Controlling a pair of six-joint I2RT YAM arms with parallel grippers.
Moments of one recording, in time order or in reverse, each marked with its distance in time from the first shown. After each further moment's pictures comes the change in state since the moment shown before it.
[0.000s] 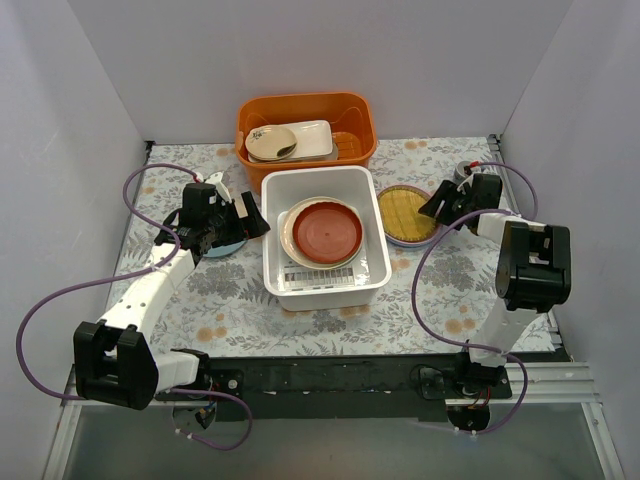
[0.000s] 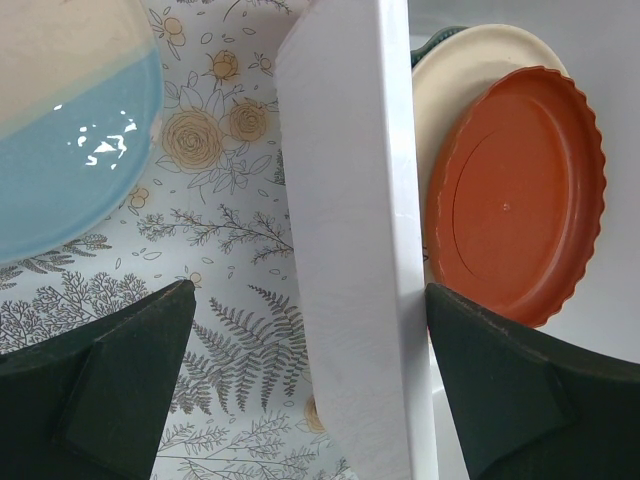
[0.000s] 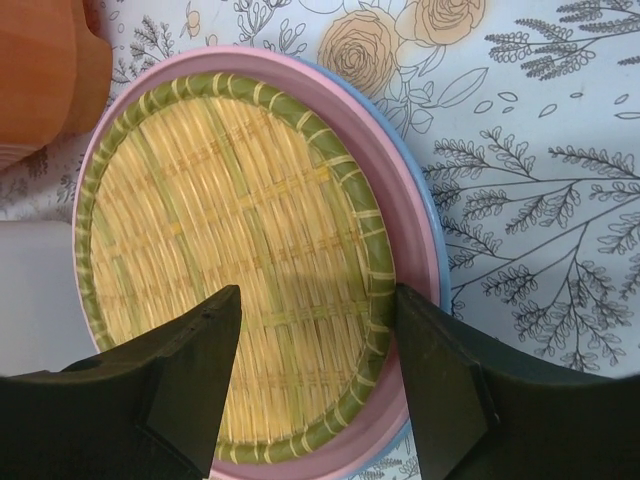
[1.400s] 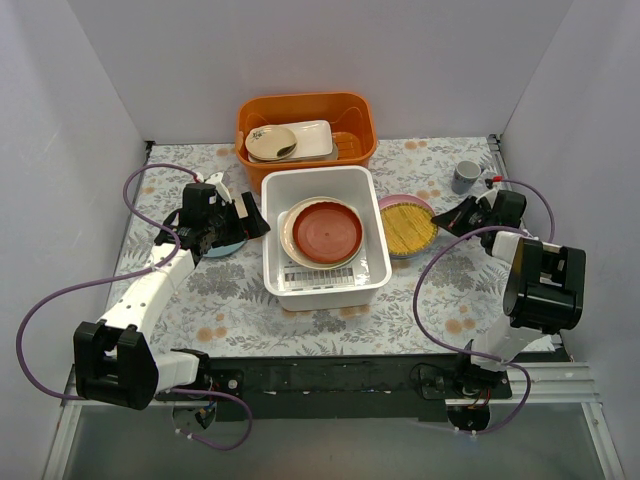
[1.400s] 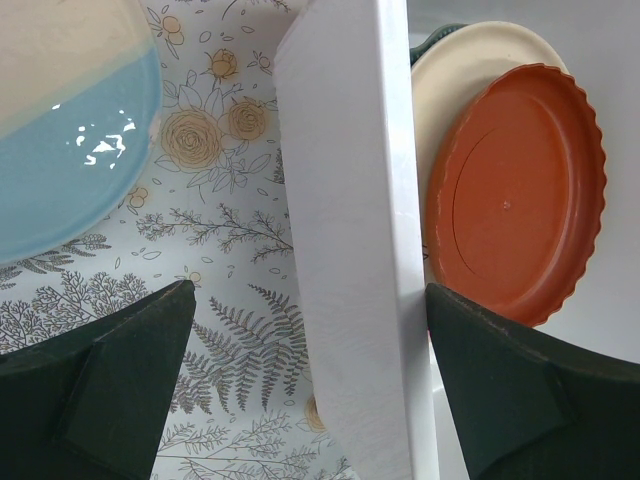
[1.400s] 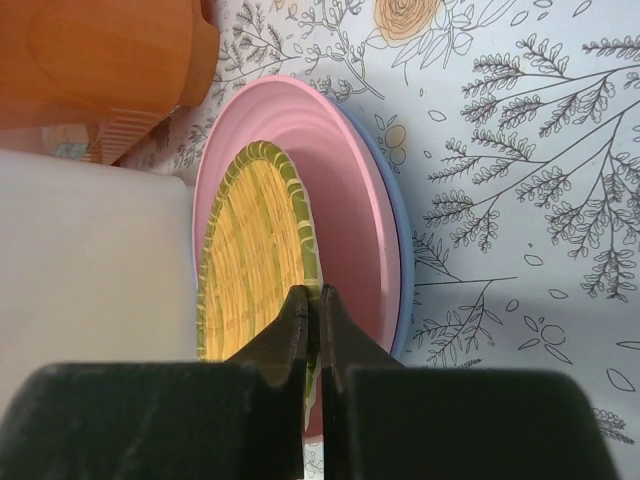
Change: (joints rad) left arm 0.001 0.000 -0.001 0.000 -0.002 0.004; right arm -0.126 -0.129 -0.208 0.184 -0.271 0.153
